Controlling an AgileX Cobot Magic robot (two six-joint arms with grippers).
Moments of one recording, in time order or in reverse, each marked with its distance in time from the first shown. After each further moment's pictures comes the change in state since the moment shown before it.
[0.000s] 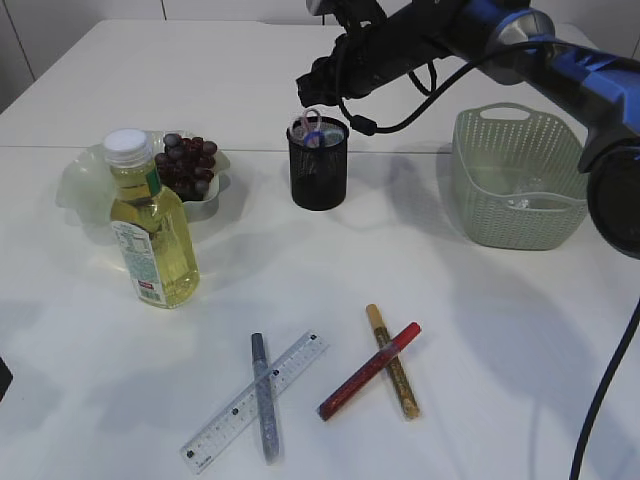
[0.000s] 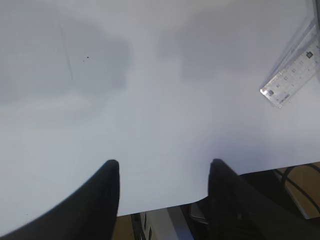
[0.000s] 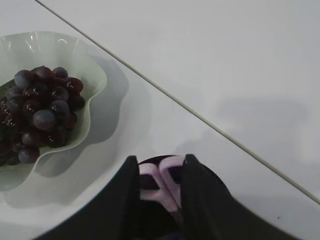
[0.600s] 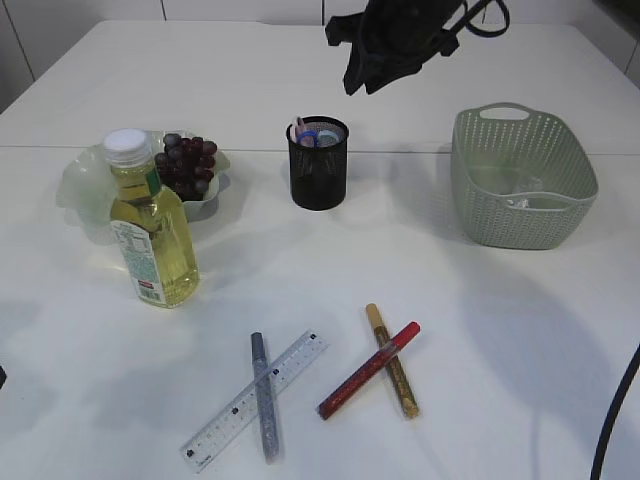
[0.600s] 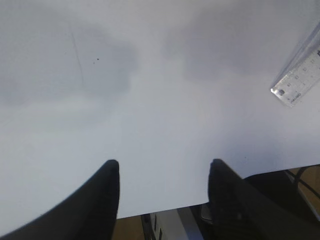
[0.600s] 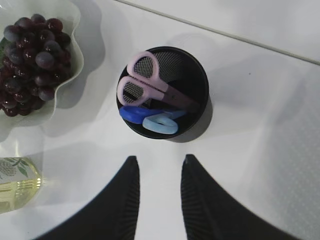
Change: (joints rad) left arm 0.000 0.000 0.000 0.029 -0.002 0.000; right arm 0.001 -0.167 -0.030 -0.283 0.438 0.540
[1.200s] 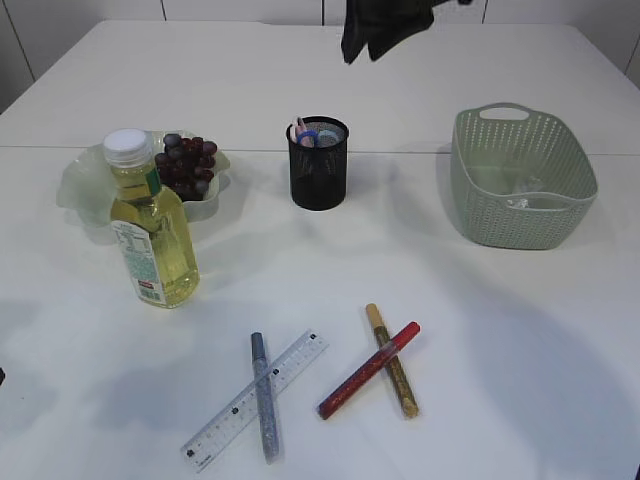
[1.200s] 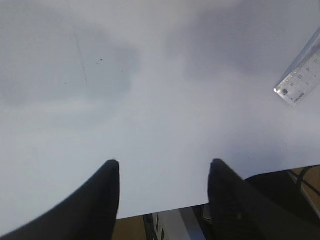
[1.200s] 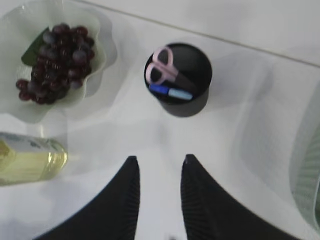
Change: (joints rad) left arm 0.000 0.000 -0.002 0.017 -0.002 0.000; right arm 0.122 -0.289 0.257 -0.181 0.010 0.157
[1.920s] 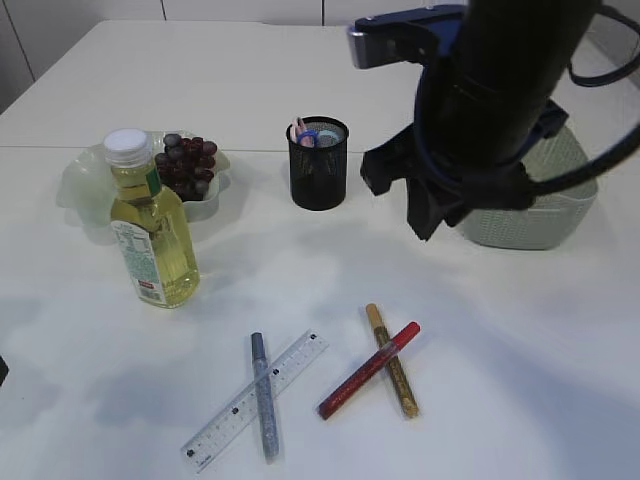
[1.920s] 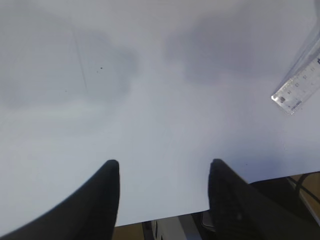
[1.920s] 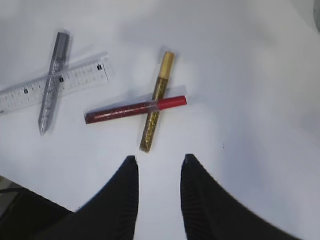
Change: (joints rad) left arm 0.000 0.000 0.000 -0.004 -0.022 0.000; right arm 0.164 -0.425 0.774 -0.107 -0.007 0.028
